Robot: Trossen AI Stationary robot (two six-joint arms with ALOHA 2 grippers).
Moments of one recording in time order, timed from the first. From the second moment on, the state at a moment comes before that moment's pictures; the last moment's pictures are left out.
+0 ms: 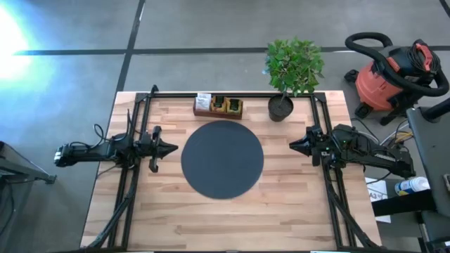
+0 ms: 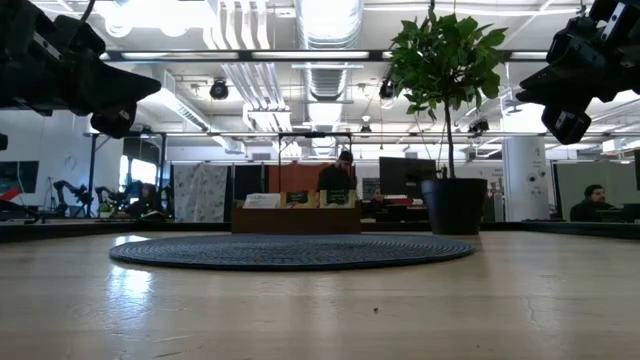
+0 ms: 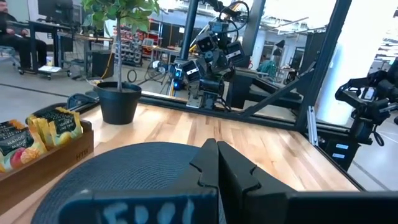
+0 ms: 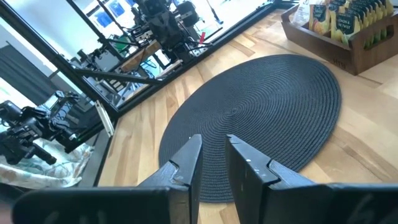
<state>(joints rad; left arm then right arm) 0.01 0.01 0.01 0.03 -0.04 -0.17 -0.21 0.05 0.23 -0.39 -0.18 0.58</state>
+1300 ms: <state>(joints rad) 0.01 0.01 0.01 0.03 -0.04 -0.17 0.08 0.00 0.01 0.05 -0.12 0.17</state>
